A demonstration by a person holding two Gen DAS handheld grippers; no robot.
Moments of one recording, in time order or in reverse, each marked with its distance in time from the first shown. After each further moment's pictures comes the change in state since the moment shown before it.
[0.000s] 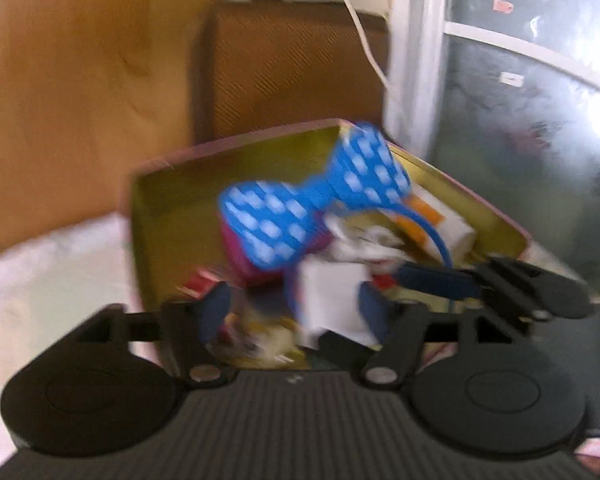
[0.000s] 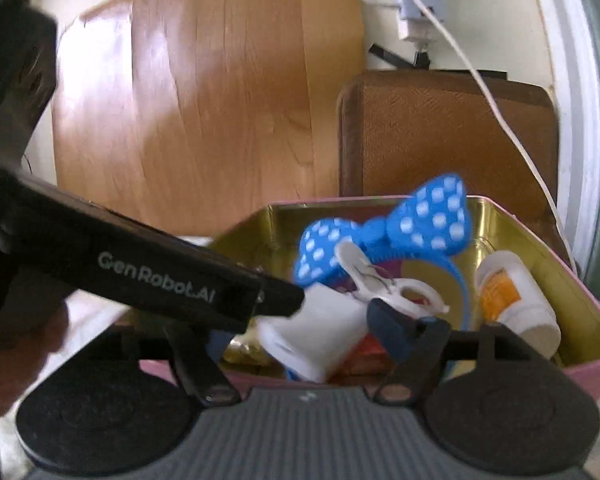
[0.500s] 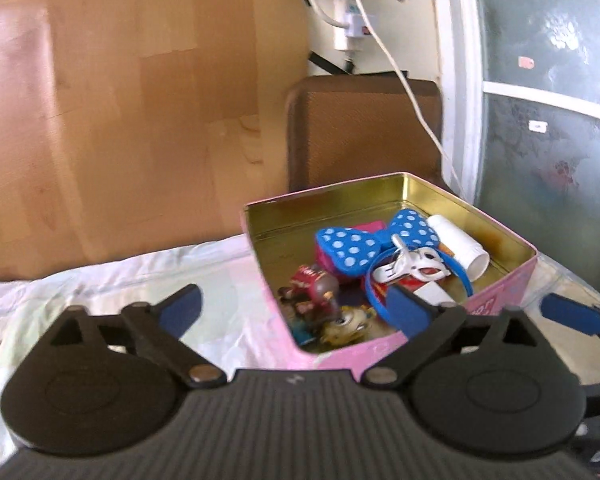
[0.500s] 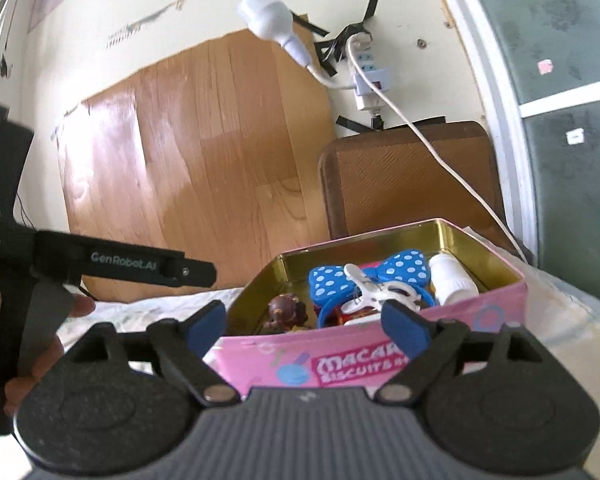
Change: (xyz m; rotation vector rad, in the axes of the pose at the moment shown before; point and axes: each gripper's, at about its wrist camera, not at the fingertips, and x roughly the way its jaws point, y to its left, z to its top) left arm -0.107 0.008 -0.032 -0.067 -0.139 0.204; right arm -0.118 0.027 -0.020 0.158 -0.164 -0.049
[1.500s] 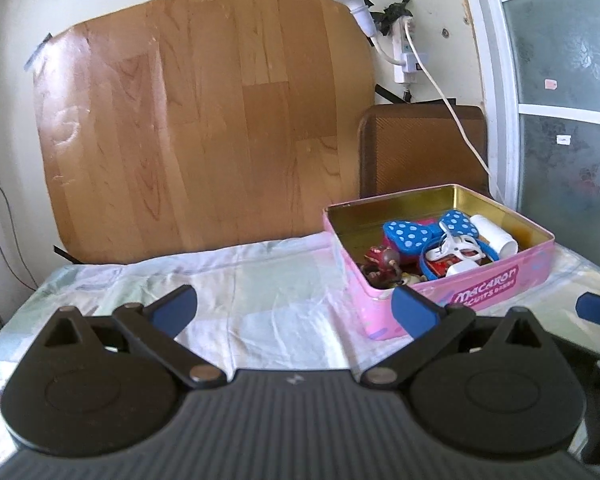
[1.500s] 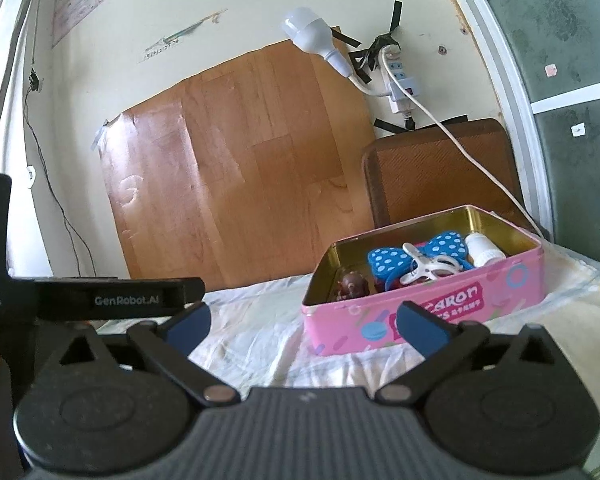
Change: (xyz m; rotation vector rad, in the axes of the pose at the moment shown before) left arm -0.100 0.014 -0.047 -0.020 -0.086 0.197; right arm -0.069 0.057 -0.010 0.034 0.019 0.071
